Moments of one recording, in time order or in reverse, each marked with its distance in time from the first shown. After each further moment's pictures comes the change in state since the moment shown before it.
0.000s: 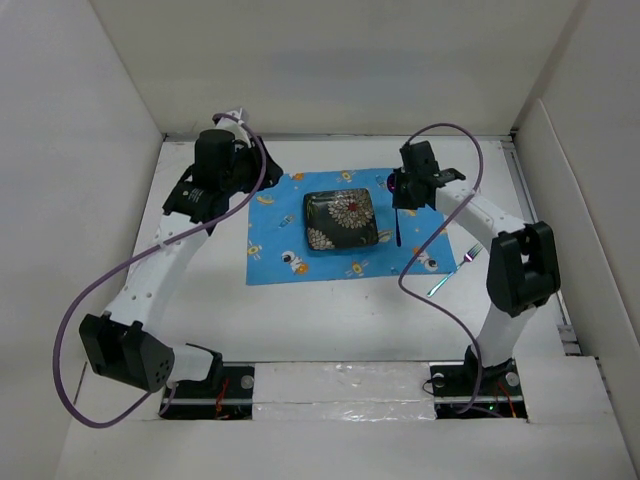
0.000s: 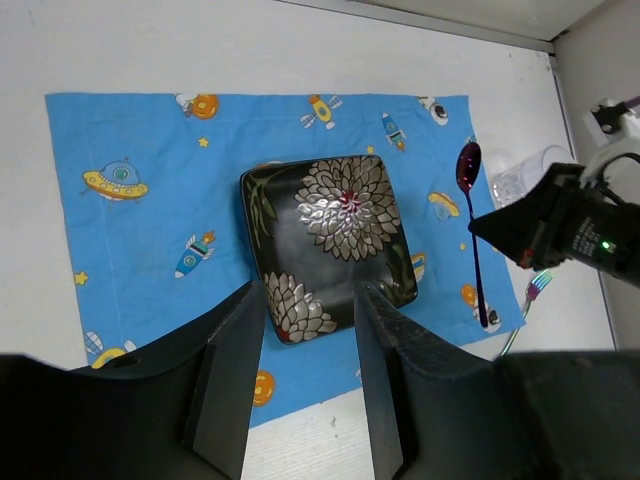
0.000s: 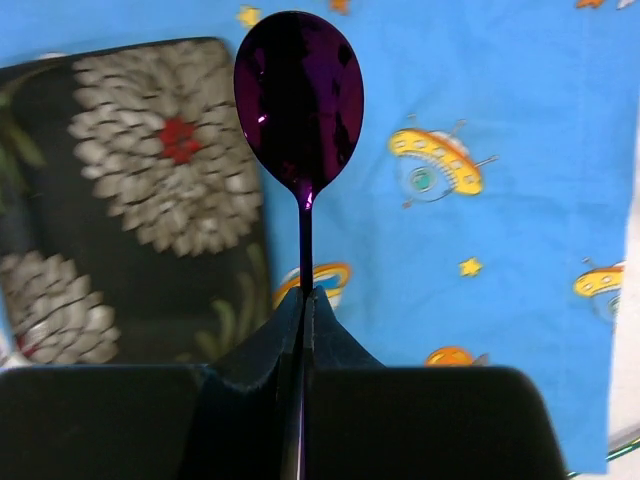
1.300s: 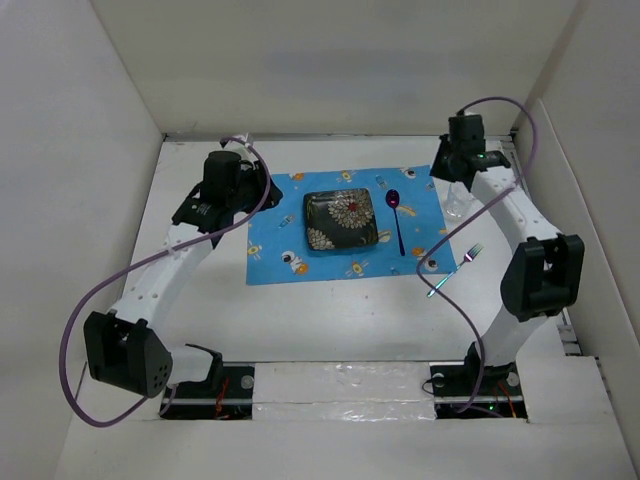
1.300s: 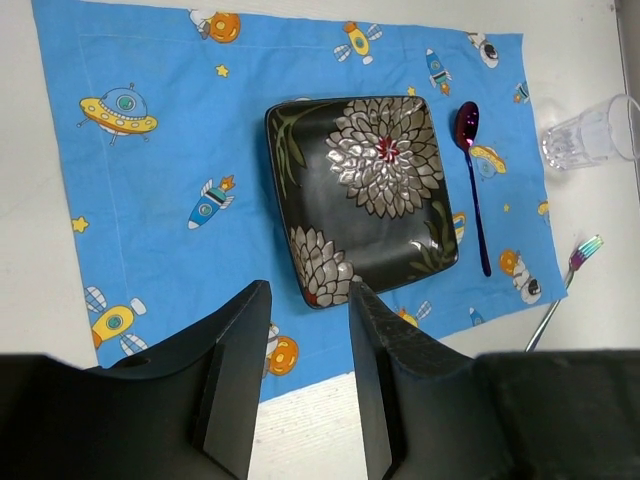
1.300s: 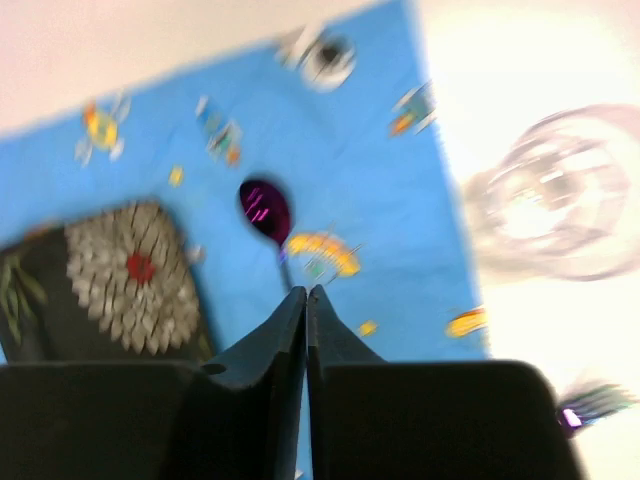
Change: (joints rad) left arm -0.002 -0.026 -0.197 0.081 0.012 -0.005; right arm -0.200 -0.012 0.117 -0.012 0.018 -0.006
